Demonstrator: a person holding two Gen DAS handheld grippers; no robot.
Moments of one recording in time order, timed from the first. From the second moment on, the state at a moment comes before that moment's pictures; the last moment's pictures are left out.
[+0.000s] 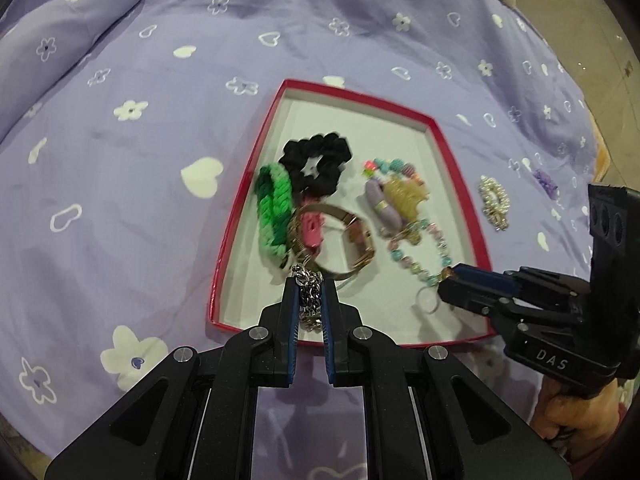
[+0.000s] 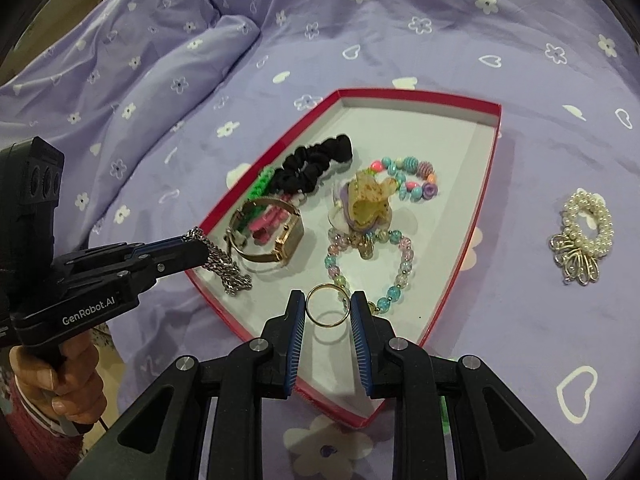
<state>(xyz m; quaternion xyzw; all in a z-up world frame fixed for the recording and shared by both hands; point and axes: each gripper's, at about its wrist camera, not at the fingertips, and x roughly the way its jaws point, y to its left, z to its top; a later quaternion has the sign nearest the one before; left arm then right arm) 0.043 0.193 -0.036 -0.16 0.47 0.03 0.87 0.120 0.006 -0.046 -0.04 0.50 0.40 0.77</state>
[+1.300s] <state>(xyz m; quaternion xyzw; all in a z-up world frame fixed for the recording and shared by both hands) 0.059 0.191 -0.055 -0.13 0.52 0.04 0.85 0.124 0.028 -0.061 -0.11 0.53 0.40 0.74</state>
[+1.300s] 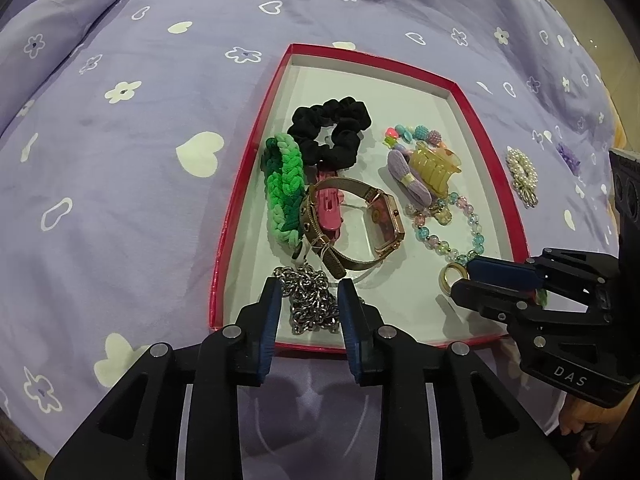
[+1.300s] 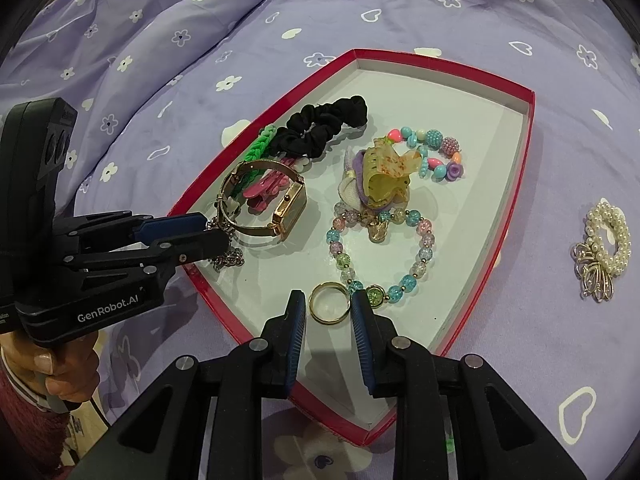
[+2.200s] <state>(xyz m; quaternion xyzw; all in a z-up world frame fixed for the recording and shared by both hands) -0.002 0.202 -0.009 -0.21 0.43 0.08 0.88 0.113 -0.059 -0.007 0.09 0.43 0.38 0.81</state>
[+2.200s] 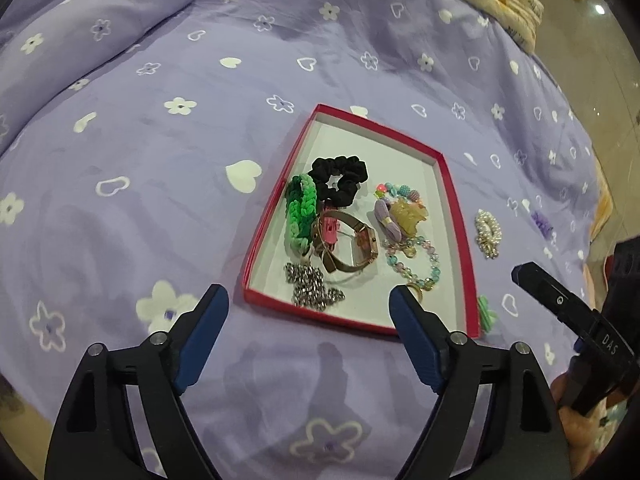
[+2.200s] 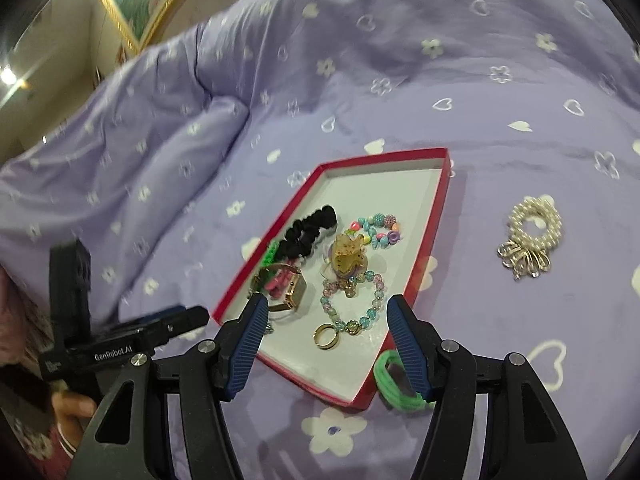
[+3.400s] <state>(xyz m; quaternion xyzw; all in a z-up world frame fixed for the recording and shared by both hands) -0.061 0.138 0.004 -0.04 0.39 0.17 0.90 0.027 -0.086 -0.001 0.00 0.37 0.32 0.87</state>
